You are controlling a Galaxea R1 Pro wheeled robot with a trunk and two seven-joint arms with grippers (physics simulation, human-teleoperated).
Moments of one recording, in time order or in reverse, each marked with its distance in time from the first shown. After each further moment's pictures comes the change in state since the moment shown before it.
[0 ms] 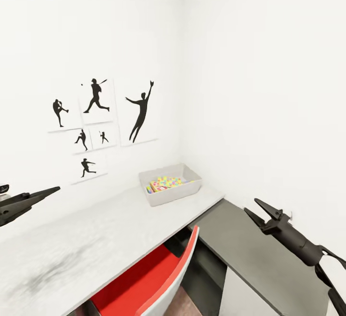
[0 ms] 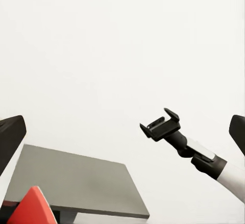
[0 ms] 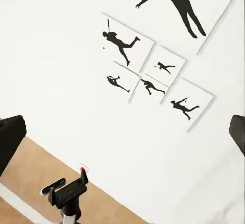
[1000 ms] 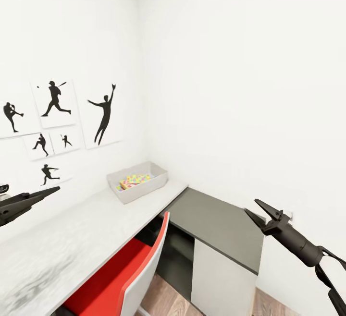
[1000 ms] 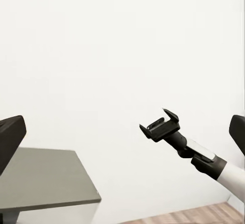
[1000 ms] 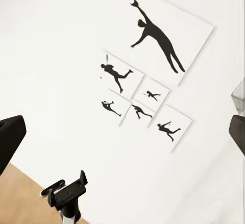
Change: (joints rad) left arm 0.000 0.000 0.001 0.000 0.000 -0.001 0.000; right arm 0.000 0.000 -0.002 0.012 -0.001 0.000 0.002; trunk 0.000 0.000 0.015
